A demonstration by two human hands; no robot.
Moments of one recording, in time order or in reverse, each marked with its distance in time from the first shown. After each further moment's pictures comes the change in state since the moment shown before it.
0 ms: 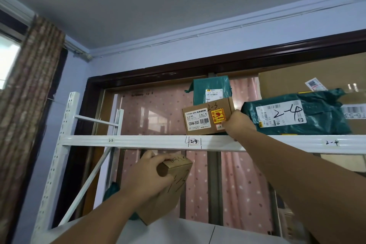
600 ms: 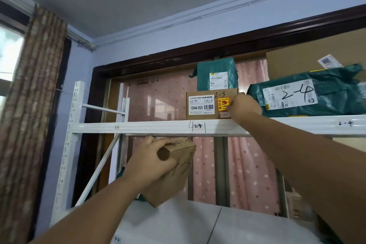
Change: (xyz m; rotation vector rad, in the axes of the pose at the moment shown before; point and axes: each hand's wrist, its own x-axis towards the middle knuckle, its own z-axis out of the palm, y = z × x) left_hand -0.011 0.010 -0.006 -0.032 0.001 -0.063; right_hand 0.006 0.007 0.009 -0.147 0.102 -0.103
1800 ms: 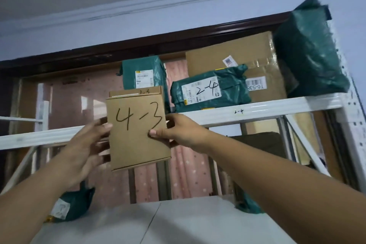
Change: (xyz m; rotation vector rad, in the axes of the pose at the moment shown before) left_hand 0.019 0.101 0.014 -1.114 -0.179 -0.221; right_hand -0.101 0.077 -0.069 0.900 -0.653 -0.129
